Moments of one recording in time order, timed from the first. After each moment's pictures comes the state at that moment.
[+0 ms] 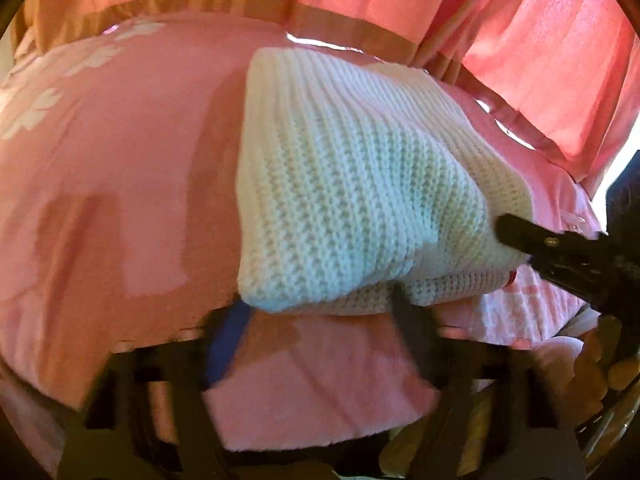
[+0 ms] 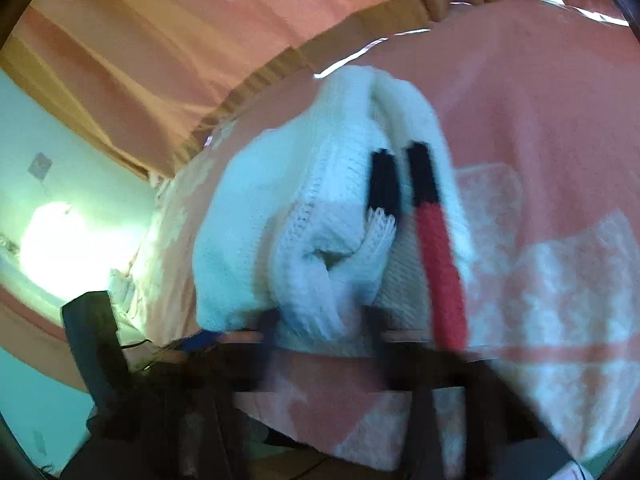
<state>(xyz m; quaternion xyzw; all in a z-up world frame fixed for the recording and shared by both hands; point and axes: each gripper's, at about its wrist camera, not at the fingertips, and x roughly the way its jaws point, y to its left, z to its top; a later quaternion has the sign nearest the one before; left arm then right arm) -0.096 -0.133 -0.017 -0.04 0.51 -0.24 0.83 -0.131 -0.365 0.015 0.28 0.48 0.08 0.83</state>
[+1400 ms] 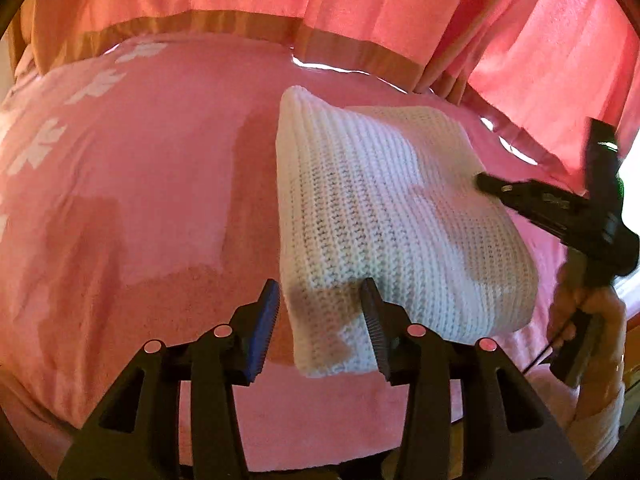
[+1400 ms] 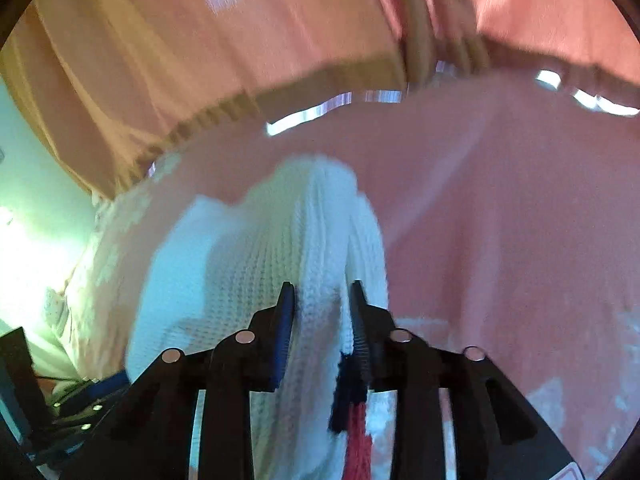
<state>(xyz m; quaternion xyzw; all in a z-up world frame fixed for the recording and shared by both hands) -0.066 -0.121 0.016 -0.04 0.49 -0.23 0.84 -0.067 -0.396 0.060 0.18 0.45 -0.02 0.88</state>
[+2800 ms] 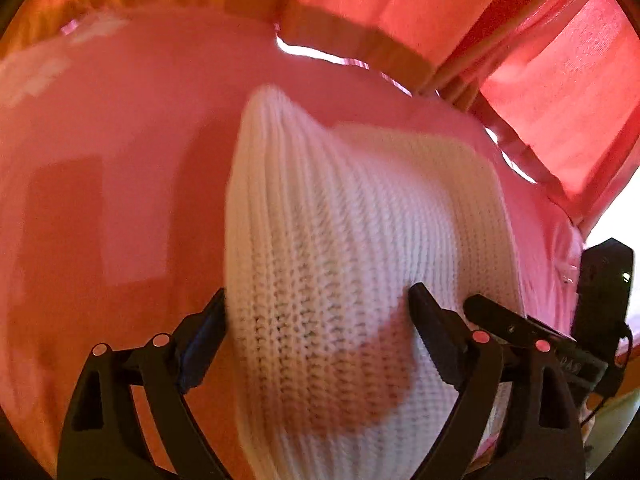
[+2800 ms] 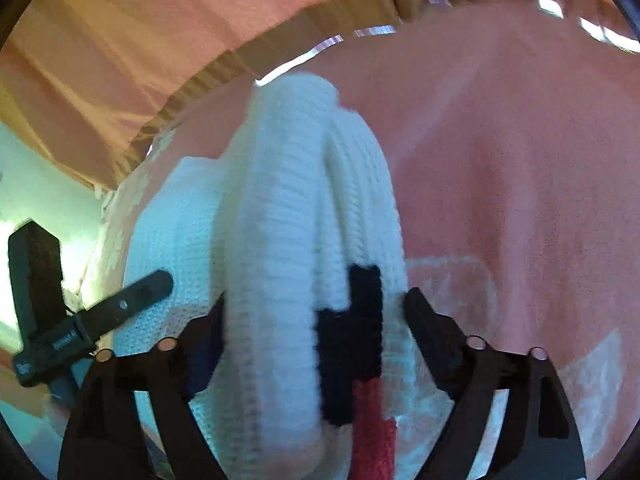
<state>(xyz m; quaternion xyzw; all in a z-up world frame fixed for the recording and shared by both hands) 0.021 -0.159 -0.021 -0.09 0.54 -0.27 0.79 -0.066 -0.405 -0.007 0.27 0.52 0.01 0.81</state>
